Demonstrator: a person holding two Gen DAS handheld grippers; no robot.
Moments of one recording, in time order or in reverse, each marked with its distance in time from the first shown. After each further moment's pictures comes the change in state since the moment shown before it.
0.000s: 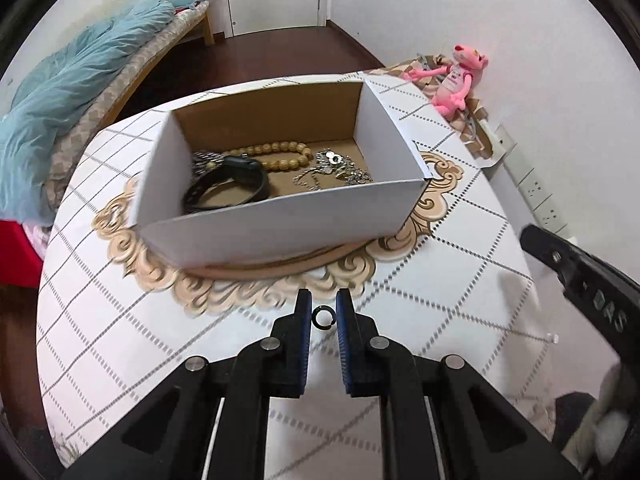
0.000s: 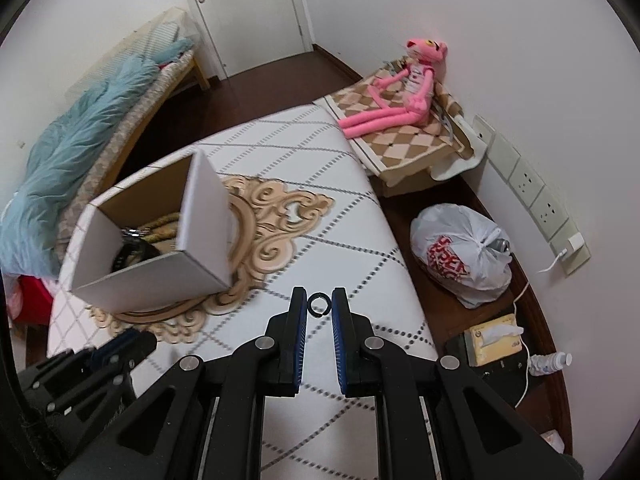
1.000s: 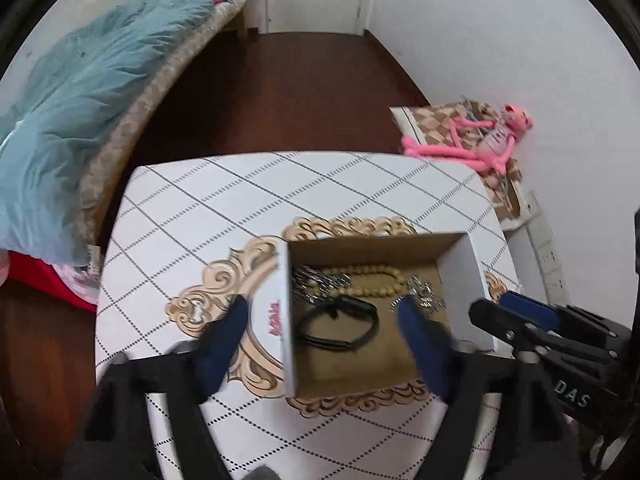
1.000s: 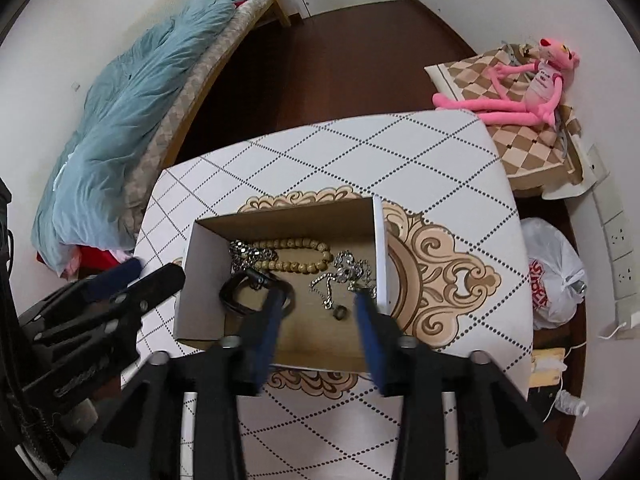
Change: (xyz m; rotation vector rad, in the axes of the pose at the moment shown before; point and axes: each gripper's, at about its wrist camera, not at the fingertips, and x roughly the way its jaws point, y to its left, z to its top) left arm -0.021 0.096 0.115 -0.124 0.005 0.023; right arm 0.038 0.112 0.099 -0.153 0.259 0.236
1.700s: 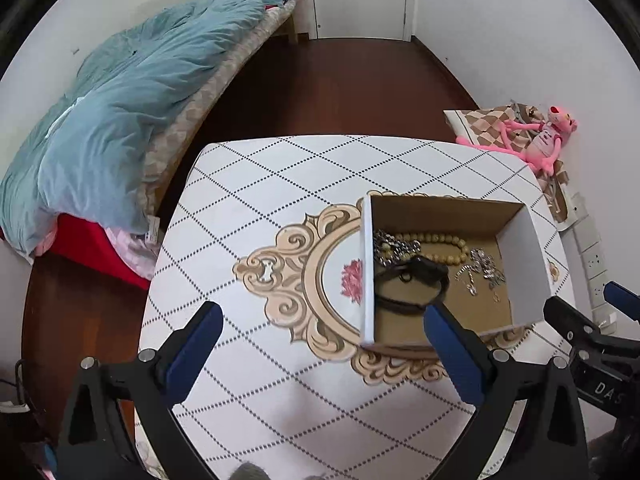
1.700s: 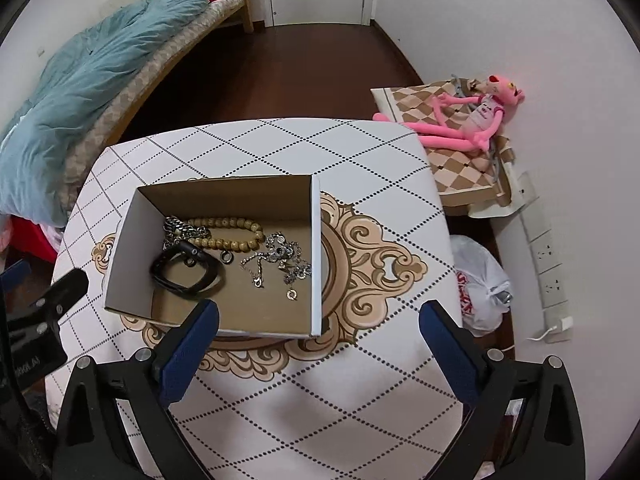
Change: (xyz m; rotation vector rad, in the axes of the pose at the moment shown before) left arm -0.013 0.024 -0.043 -0.038 -0.025 0.184; right arm -0.012 0.010 -0.031 -0.084 -0.062 -0.315
